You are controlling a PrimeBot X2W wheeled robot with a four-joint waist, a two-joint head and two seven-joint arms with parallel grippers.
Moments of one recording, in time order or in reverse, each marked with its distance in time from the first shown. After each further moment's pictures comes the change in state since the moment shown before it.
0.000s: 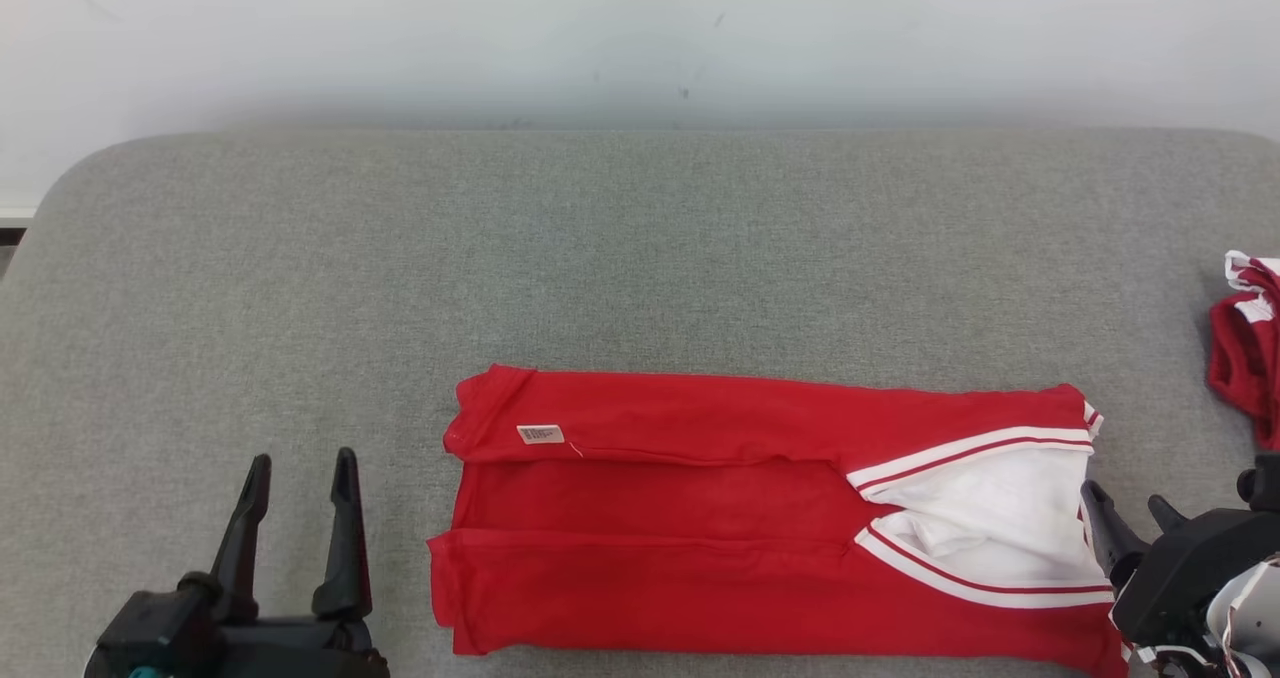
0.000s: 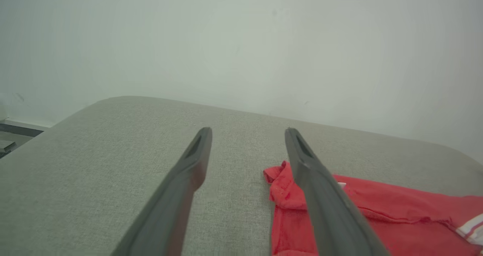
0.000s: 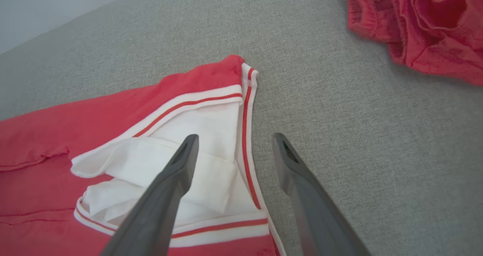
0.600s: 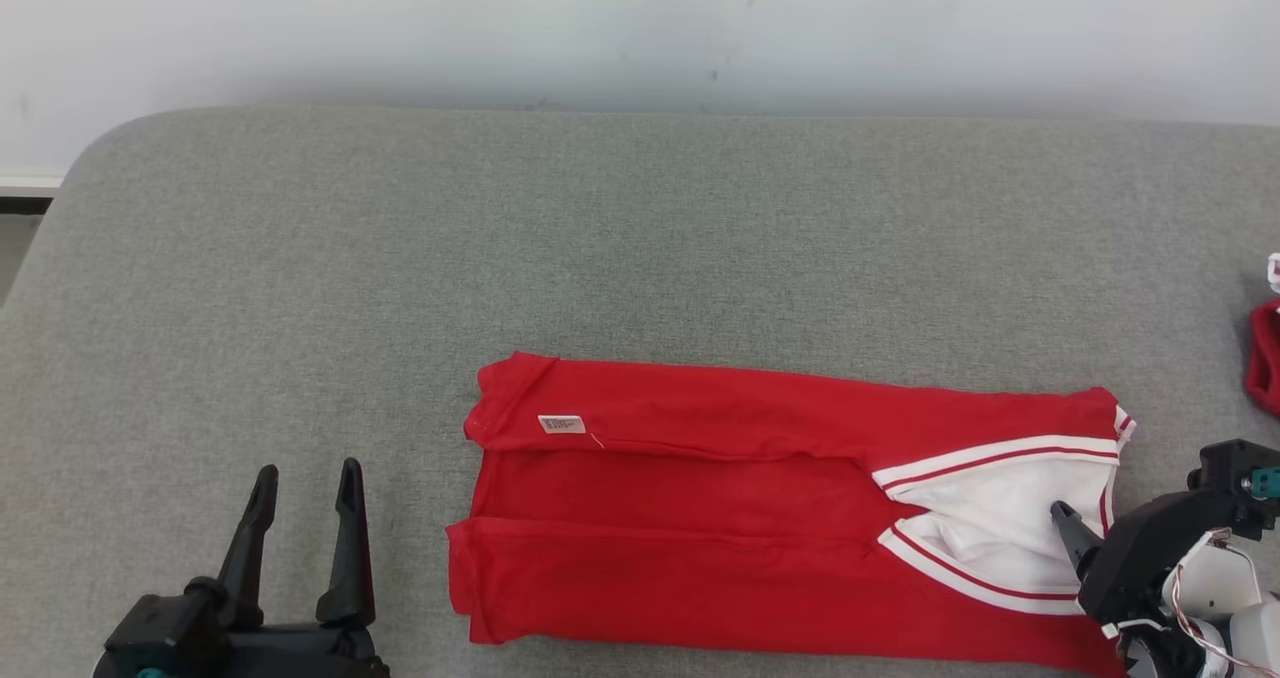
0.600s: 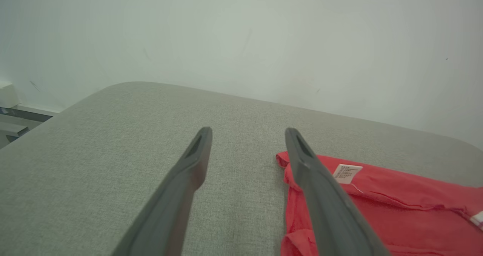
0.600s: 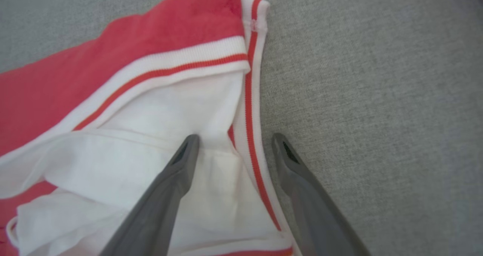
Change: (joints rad) left arm 0.009 -0.015 0.031 0.031 0.019 -0.037 0.000; right arm -0.152 0.026 -0.026 0.310 -0.079 0.000 0.018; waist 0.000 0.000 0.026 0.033
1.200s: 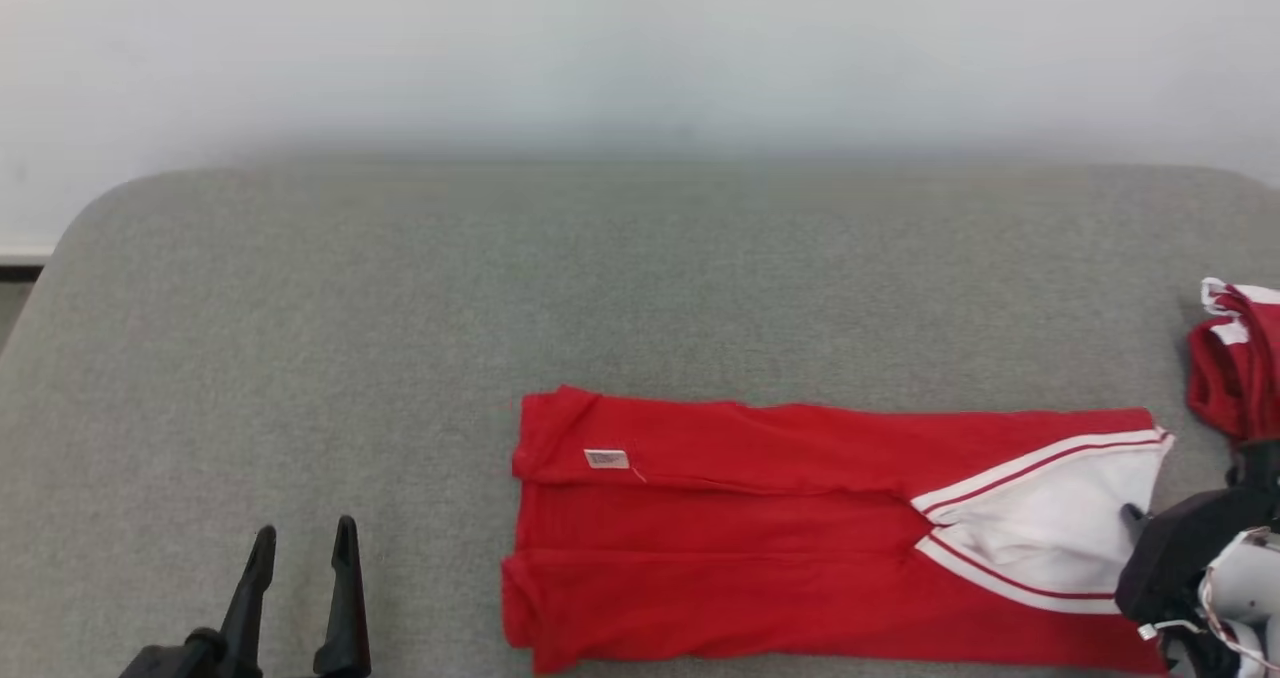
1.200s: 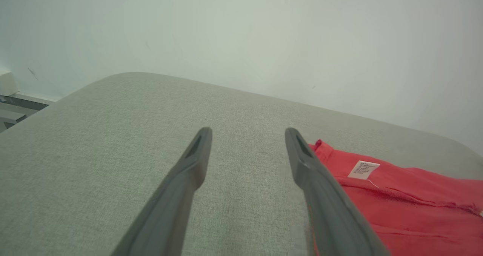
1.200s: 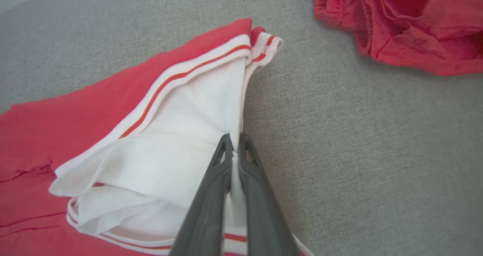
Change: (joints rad) left arm 0.061 -0.001 0.003 0.027 -0.021 0.013 0.000; right arm 0.006 -0.015 -0.039 -0.025 -0.060 0.000 0.010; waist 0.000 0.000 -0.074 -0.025
